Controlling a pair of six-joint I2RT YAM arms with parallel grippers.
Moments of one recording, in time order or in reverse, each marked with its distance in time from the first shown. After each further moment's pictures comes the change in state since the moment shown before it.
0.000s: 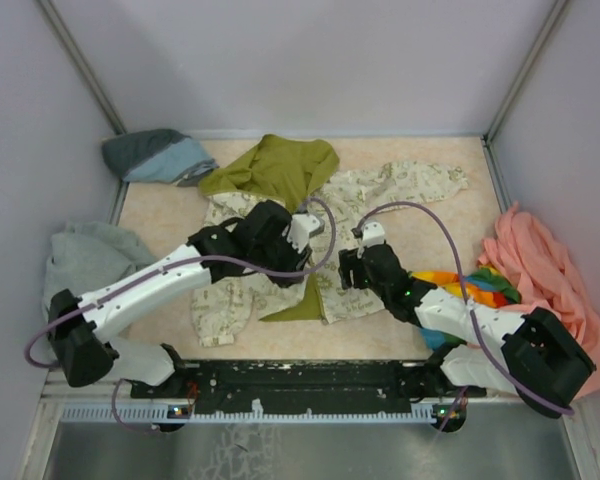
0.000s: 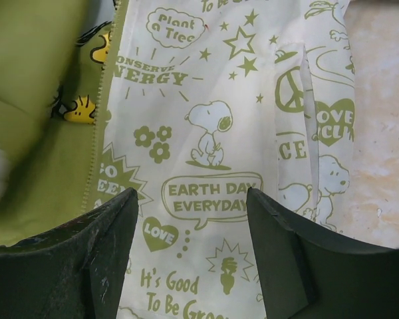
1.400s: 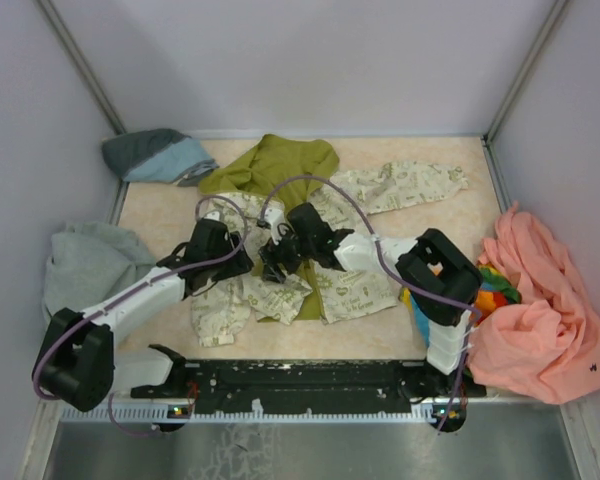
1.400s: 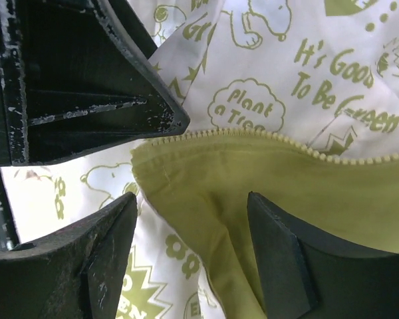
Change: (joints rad) left arm 0.448 -0.143 -0.604 0.446 -0.175 -0.583; right arm 0.085 0.684 0.647 -0.058 -0.736 -0.247
